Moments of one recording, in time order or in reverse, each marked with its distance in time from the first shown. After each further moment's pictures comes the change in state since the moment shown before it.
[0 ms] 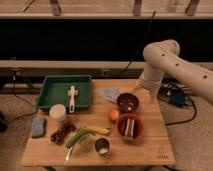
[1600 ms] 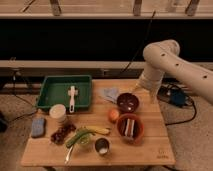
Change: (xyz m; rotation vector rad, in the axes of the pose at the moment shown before) arm 0.000 0.000 0.000 0.000 0.000 0.000
